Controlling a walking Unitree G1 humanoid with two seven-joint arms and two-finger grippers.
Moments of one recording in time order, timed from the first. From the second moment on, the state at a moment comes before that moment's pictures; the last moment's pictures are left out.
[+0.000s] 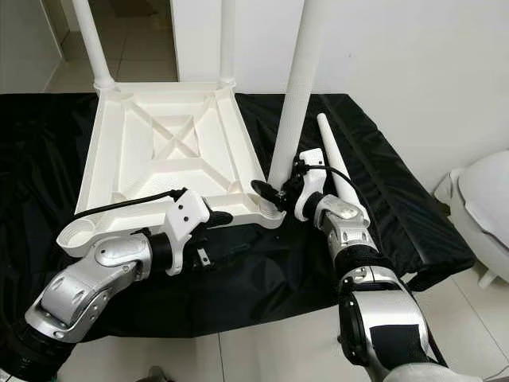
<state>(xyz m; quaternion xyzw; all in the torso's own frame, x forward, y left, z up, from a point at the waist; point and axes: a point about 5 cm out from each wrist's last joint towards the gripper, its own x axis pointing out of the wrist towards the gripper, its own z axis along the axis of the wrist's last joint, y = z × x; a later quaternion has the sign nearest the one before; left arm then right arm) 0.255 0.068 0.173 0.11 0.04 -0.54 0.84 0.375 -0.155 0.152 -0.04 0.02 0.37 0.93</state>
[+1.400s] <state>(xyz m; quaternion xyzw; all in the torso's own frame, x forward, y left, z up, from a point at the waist) 0.252 0.061 0.177 0.10 0.03 -0.54 0.83 0.358 -0.106 0.154 0.06 -0.02 0.00 1.00</state>
